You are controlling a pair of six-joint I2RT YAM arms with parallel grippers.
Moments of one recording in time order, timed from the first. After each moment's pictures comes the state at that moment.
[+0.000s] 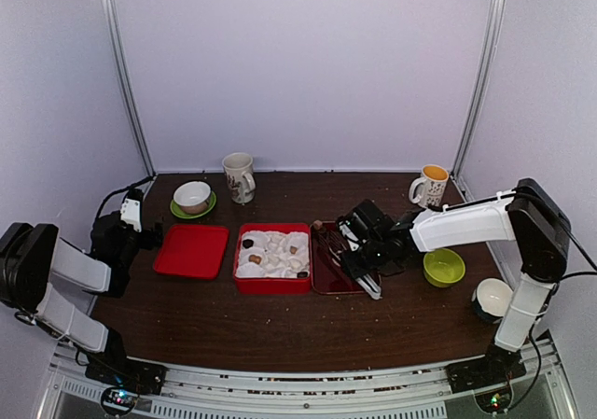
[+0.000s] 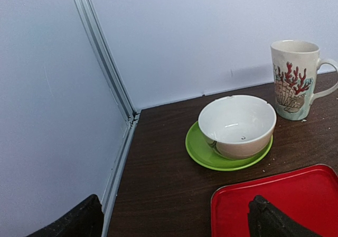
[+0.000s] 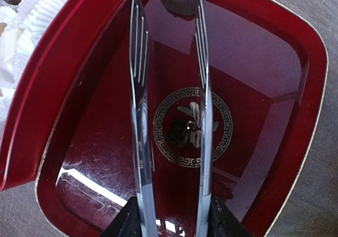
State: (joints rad) left arm 0.00 1.43 0.26 1.04 -0.05 0.24; right arm 0.81 1.78 1.06 -0.31 0.15 0.31
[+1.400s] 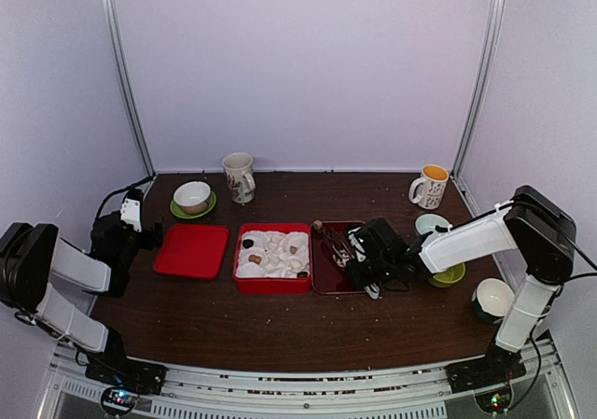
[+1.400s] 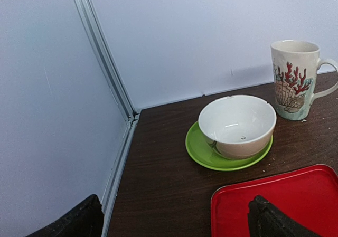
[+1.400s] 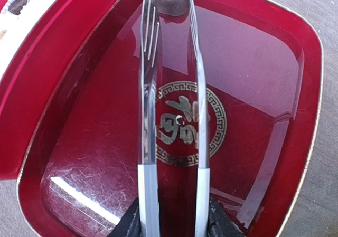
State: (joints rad) left arm 0.00 1.43 0.26 1.04 -0.05 0.24; right arm 0.81 1.74 0.83 0.03 0.18 0.32
